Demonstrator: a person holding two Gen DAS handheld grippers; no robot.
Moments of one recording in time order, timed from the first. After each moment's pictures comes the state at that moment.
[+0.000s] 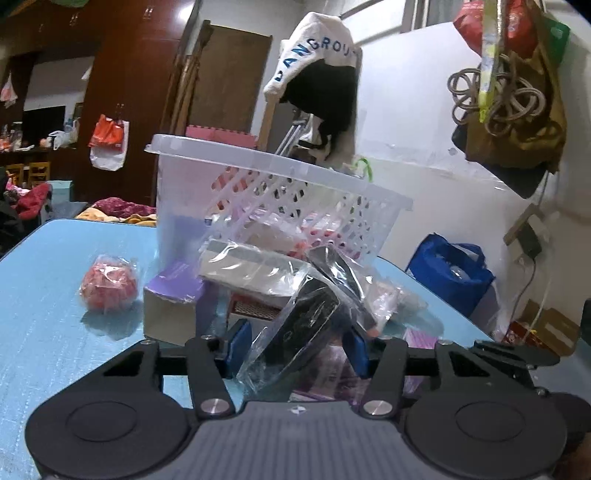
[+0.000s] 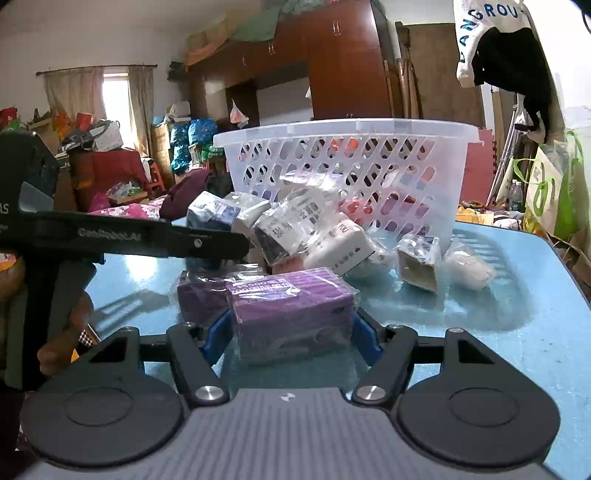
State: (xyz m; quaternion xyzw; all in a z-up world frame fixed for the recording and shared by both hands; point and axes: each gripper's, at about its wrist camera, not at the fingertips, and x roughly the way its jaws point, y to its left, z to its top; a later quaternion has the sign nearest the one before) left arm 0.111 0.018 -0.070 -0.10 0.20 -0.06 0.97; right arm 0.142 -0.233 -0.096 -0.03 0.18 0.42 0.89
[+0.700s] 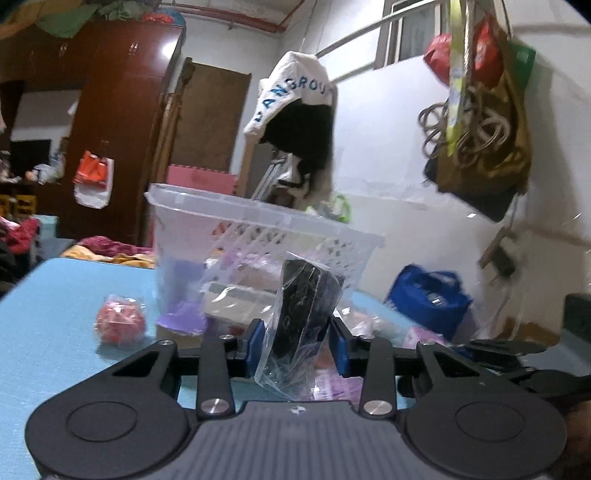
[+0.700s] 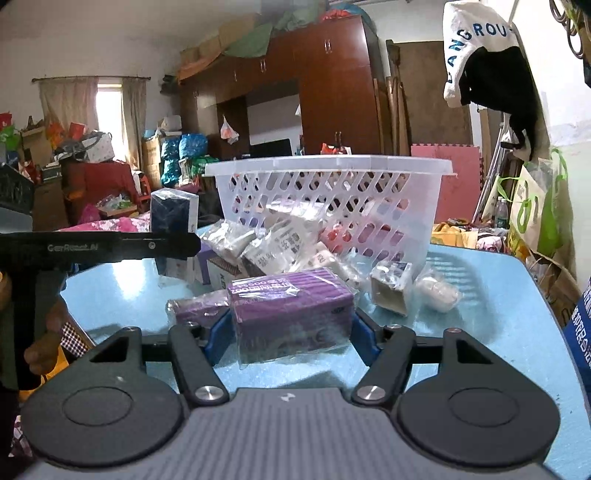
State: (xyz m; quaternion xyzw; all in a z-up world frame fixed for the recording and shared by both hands) left arm 0.083 0.030 -0.055 -0.10 0.12 -0.10 0.98; right arm 0.139 -0.246 -0.079 -0.02 0.16 0.41 0.90
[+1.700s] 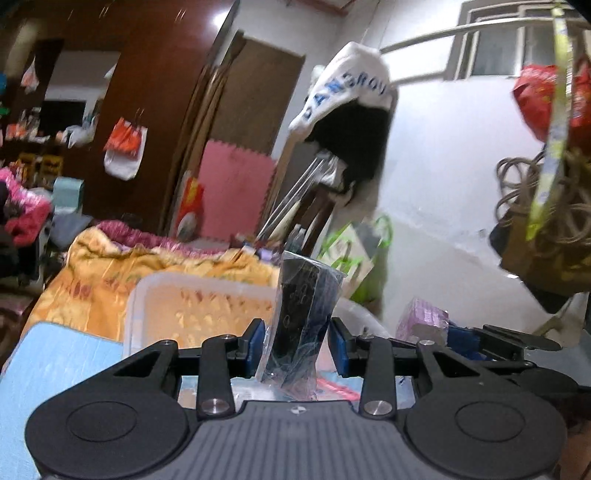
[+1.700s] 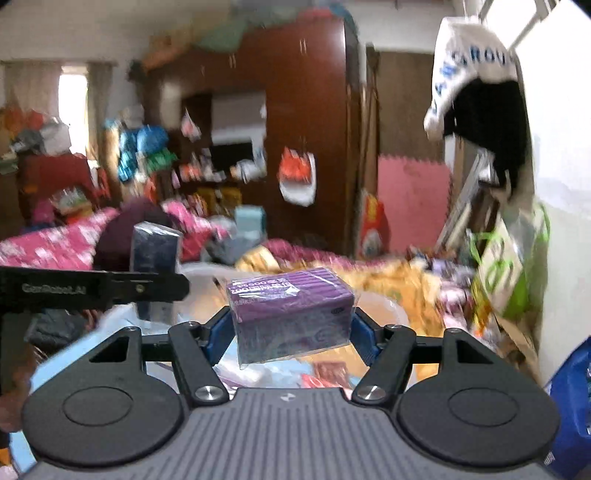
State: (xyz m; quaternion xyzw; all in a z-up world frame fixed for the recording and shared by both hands) left arm 0.227 0.058 0.053 -0.16 0.18 -0.03 0.97; right arm 0.288 -0.158 0.050 -0.08 0.19 0.33 0.92
